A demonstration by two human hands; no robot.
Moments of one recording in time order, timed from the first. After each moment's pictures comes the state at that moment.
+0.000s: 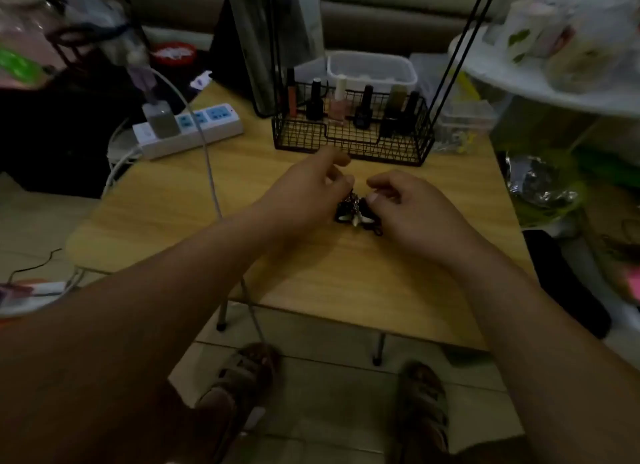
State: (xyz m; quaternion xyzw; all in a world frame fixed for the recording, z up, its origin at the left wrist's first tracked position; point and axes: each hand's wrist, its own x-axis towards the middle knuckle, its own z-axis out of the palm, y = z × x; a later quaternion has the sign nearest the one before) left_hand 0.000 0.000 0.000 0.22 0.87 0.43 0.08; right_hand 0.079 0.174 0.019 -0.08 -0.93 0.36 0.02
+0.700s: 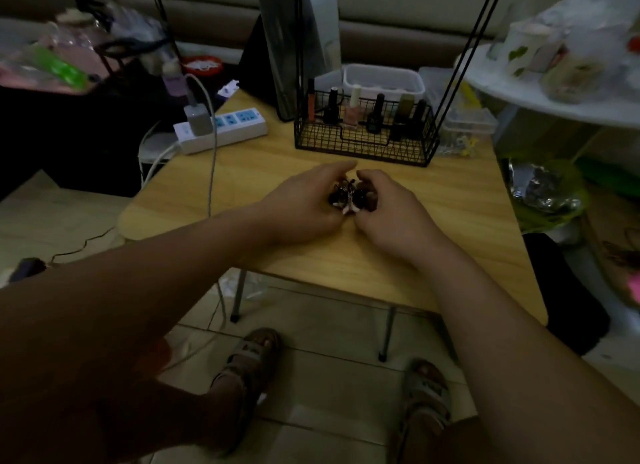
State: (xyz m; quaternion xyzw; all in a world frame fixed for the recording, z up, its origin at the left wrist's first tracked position) left_hand 0.021 -0.040 0.000 0.35 0.89 0.29 0.05; right_hand 0.093 0.133 0.012 -0.04 -0.94 0.32 0.03
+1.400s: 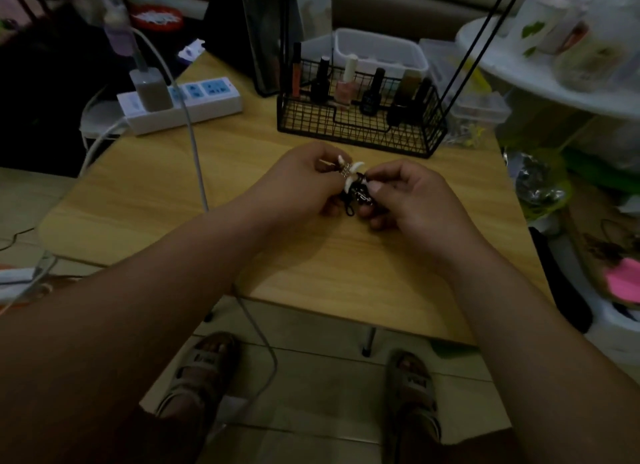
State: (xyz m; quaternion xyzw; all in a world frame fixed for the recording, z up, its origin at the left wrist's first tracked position) left_hand 0.005 -0.019 -0.001 0.15 0.74 0.62 0.19; right_hand 0.077 0.149 0.013 -0.14 -0.80 0.59 0.02
